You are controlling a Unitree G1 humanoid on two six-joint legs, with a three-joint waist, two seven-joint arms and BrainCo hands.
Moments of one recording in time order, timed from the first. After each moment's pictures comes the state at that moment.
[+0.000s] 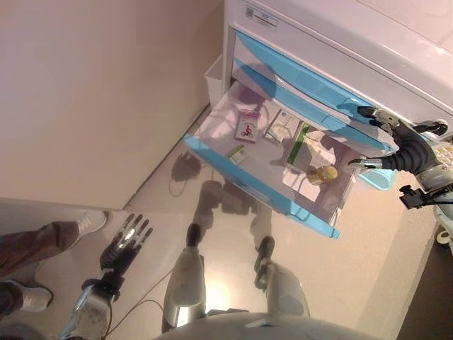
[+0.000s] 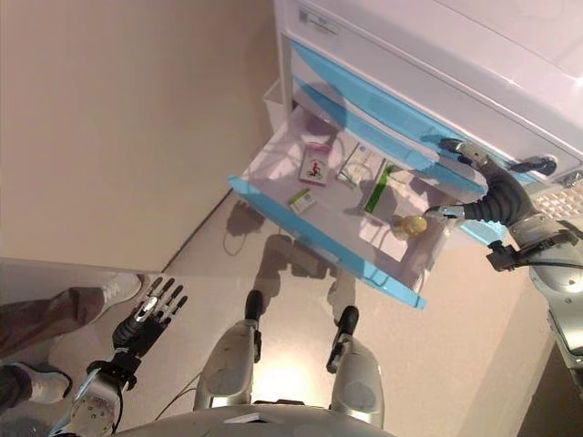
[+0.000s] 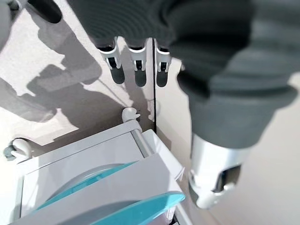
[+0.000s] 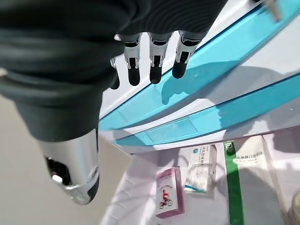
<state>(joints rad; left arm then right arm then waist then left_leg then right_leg) 0.22 0.45 0.02 0.50 -1.18 -0.04 -0.49 0.00 -0.98 -0.14 -0.13 0.17 -0.15 0.14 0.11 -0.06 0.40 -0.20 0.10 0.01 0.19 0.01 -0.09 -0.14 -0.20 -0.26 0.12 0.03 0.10</state>
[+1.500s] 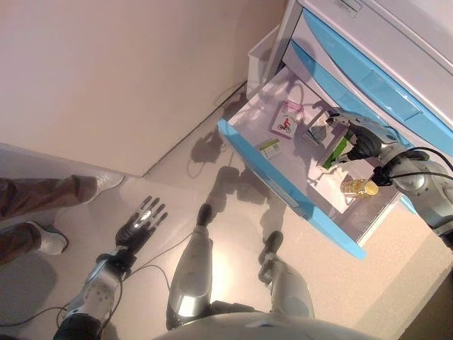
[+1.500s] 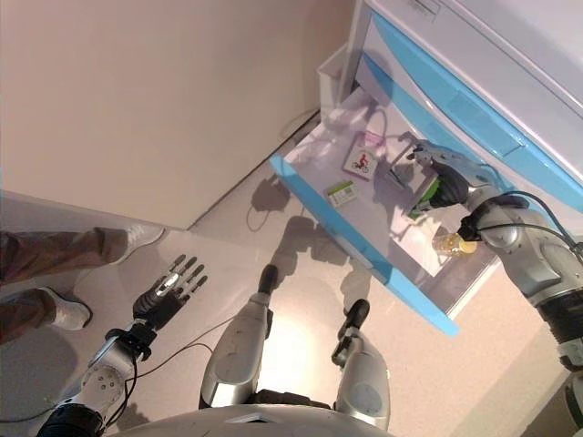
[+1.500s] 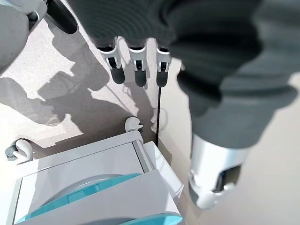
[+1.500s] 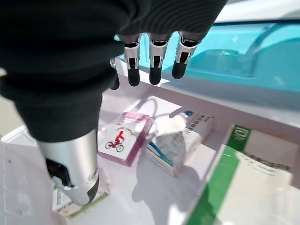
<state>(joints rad) 0.14 0.49 -0.06 0.41 -1.18 0.04 -0.42 -0.43 -1.03 0.32 0.15 -0.28 -0.05 0.08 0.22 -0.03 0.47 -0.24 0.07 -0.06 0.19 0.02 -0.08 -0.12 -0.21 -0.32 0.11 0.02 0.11</state>
